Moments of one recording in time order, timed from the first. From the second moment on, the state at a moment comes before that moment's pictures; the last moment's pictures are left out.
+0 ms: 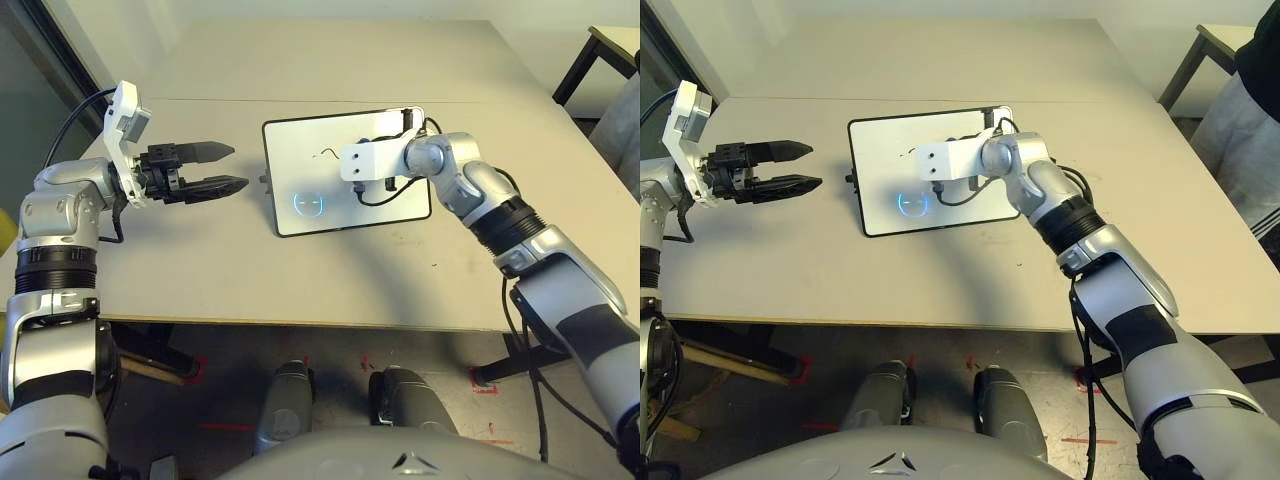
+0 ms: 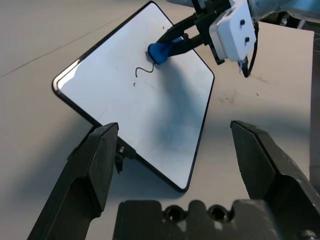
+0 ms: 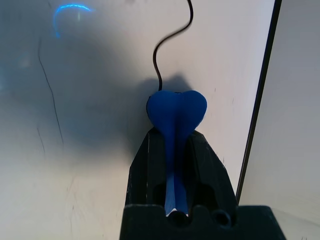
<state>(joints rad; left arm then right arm) -0.67 0.81 0.14 0.44 -0.41 0.42 -1.40 -1.01 -0.33 0.54 0.52 -0.69 0.15 0.69</state>
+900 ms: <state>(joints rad) -0.65 0.80 0.15 0.41 -0.44 0.42 -1.37 -1.10 -0.18 0.62 0.63 -0.72 0.11 0.66</state>
